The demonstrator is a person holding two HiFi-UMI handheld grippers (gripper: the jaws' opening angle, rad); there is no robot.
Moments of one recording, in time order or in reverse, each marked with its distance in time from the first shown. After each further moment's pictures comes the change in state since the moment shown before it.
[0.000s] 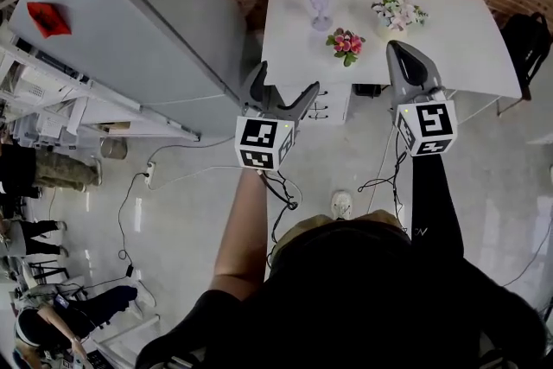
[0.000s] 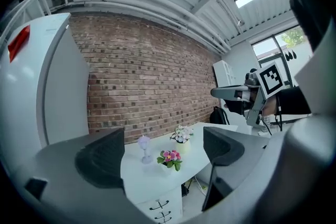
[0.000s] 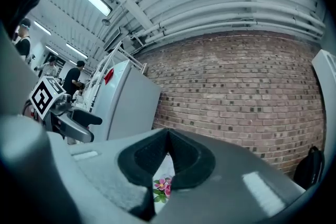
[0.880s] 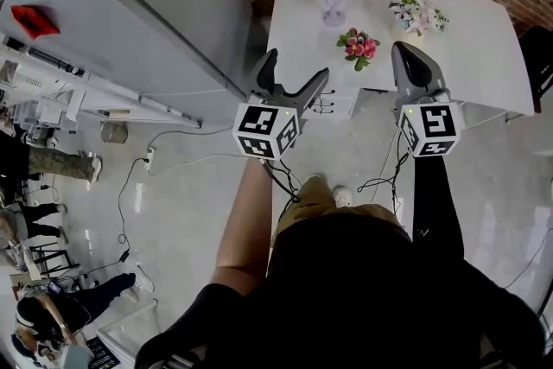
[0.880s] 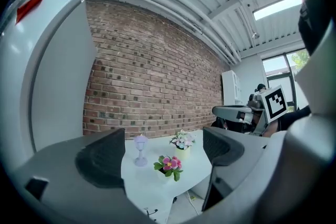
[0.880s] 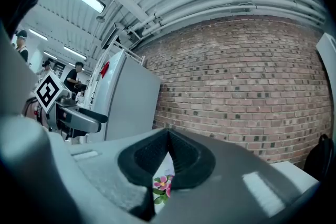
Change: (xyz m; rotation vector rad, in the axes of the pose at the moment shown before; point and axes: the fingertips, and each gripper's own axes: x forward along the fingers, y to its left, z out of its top) left arm 0.063 0.030 -0.012 -0.169 -0.013 -0.015; right arm 0.061 -0.014 -0.054 0.055 0.071 0.047
